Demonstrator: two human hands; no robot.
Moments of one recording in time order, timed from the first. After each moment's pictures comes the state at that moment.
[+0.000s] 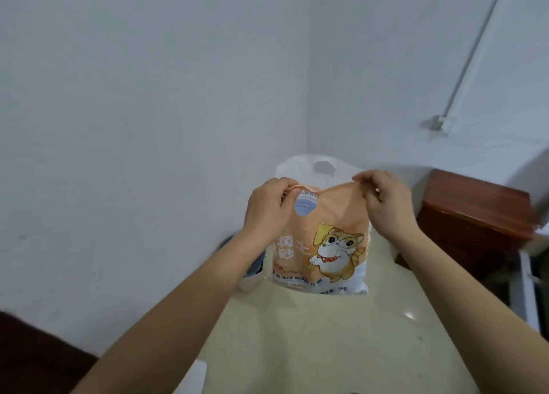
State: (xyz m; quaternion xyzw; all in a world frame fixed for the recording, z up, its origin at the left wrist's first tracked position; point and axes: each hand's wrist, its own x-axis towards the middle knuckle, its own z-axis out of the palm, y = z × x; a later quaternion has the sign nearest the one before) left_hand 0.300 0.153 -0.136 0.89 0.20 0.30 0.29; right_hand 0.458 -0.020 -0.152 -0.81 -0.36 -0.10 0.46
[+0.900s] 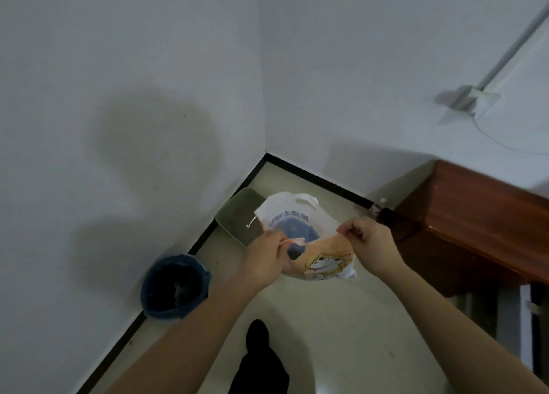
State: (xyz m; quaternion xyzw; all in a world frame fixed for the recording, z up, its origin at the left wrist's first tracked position) left_hand 0.730 0.327 -0.358 0.92 0.21 -0.02 0.34; right_hand 0.883 0.131 -0.344 -0.89 -0.32 0.10 0.31
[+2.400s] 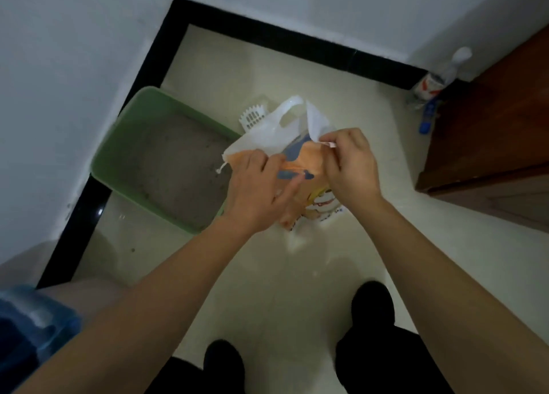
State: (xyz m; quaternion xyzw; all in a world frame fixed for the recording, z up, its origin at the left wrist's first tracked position) left_hand 1.004 0.375 -0.938 0.97 0.09 0.06 0.19; right_hand 1.112 0.216 -0.945 -0.91 -0.19 0.06 0.35
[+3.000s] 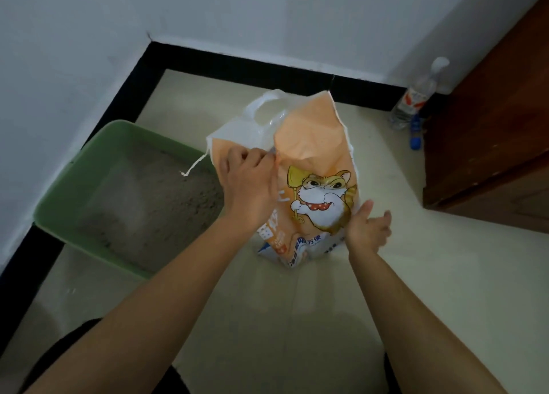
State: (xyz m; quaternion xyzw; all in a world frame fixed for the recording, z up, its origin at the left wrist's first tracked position) left_hand 1.045 0.395 -1.035 0.97 0.09 0.19 0.14; right_hand 1.081 0.188 -1.136 -0.79 0.41 0.07 0.46
